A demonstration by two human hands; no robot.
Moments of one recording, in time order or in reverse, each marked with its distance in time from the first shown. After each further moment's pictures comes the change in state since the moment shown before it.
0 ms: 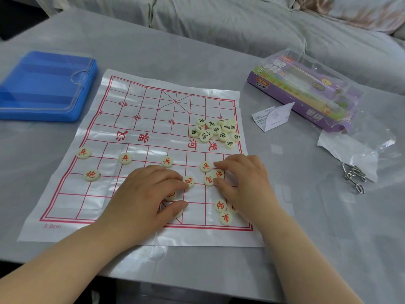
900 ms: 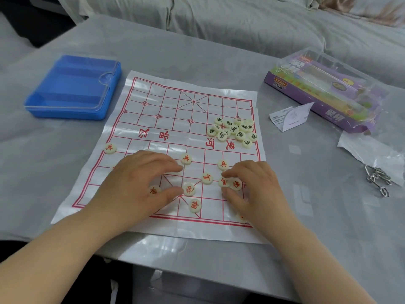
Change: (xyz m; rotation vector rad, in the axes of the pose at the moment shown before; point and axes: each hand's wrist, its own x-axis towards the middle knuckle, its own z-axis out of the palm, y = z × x) left_hand -0.007 -0.008 -0.044 -0.151 -0.003 -0.241; right_hand -0.014 -0.014 0.013 0.047 0.186 -0.138
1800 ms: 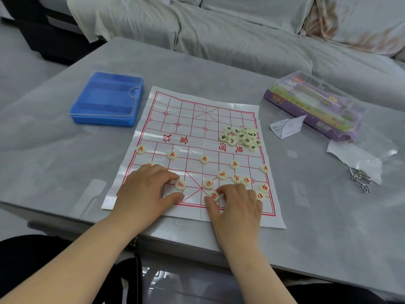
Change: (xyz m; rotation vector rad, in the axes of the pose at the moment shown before) left_hand -0.034 -0.018 -0.007 0.104 -0.011 -0.150; right_hand -0.033 -0.088 0.035 -0.091 0.232 0.348
